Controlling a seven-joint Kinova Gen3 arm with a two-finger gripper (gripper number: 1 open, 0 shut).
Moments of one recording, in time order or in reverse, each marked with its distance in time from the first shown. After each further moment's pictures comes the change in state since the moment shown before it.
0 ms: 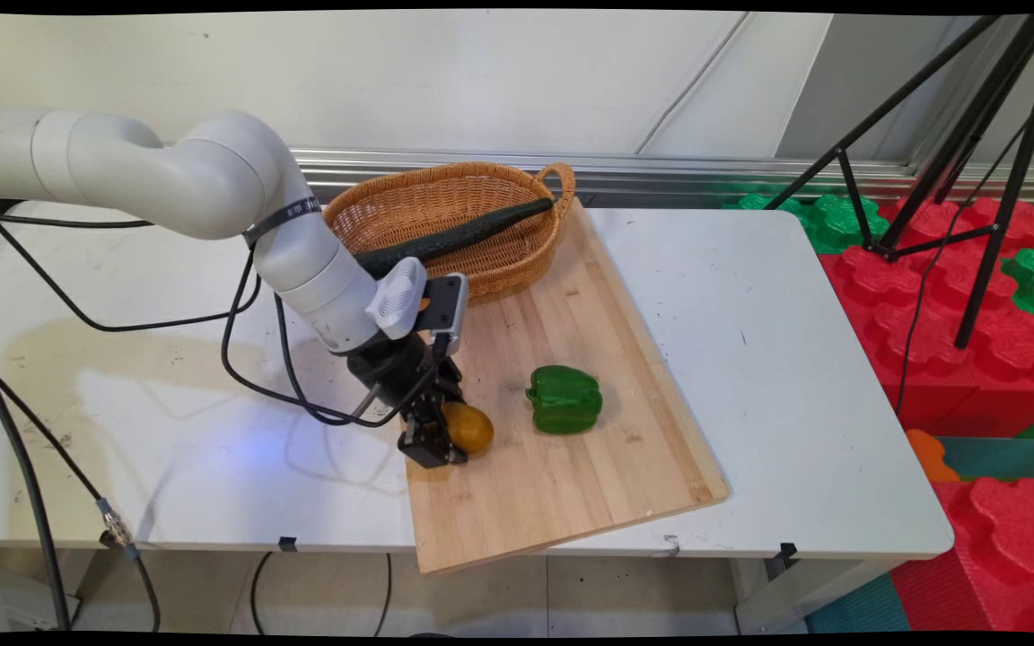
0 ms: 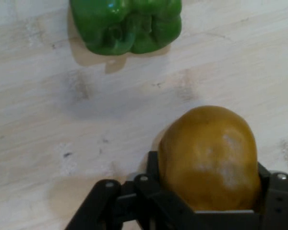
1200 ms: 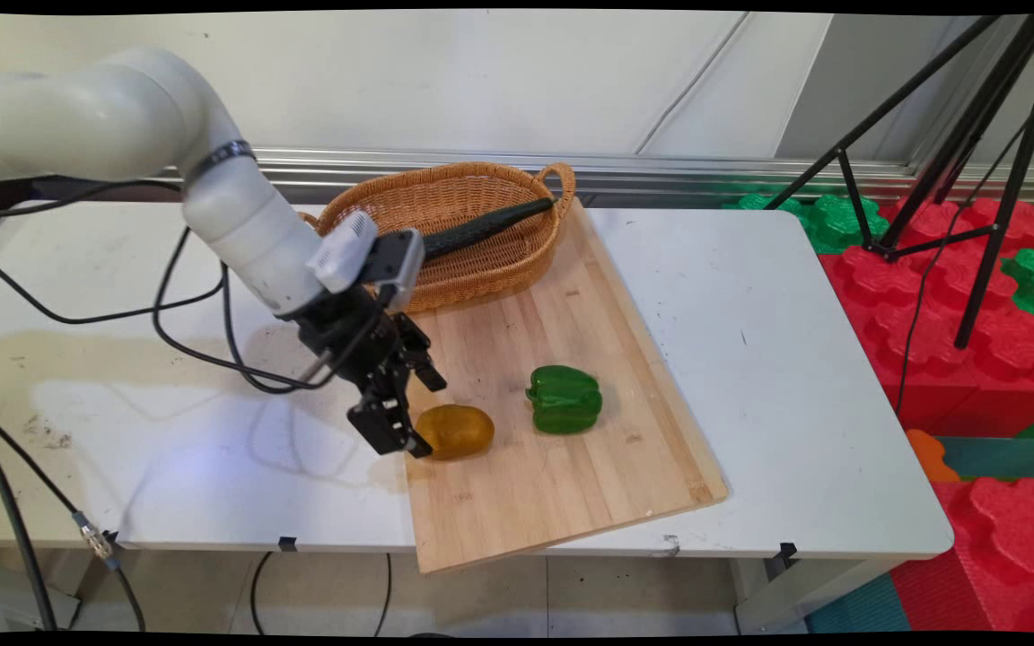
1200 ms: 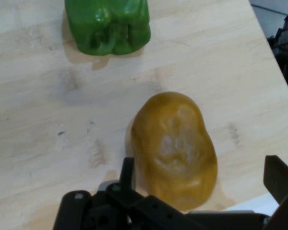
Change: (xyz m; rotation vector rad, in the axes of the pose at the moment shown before) arm -0.015 0.001 -0.058 -0.052 0.055 -0.017
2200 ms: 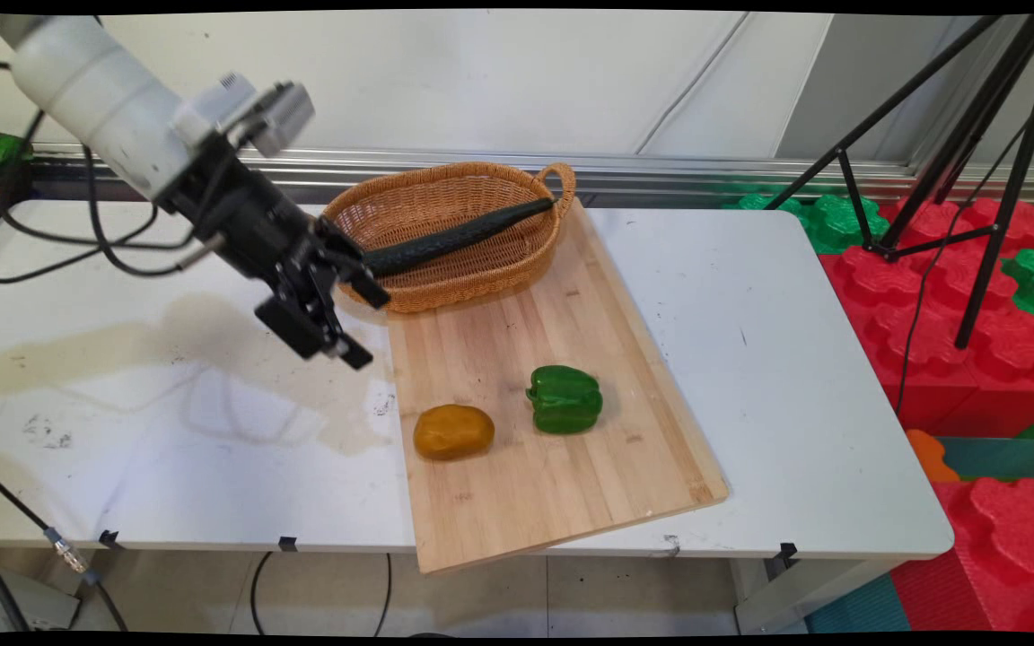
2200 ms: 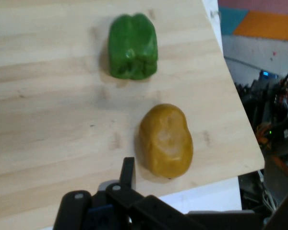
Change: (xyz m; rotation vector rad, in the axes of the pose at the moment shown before) arm -0.025 -0.009 -0.122 -0.011 0.145 -0.090
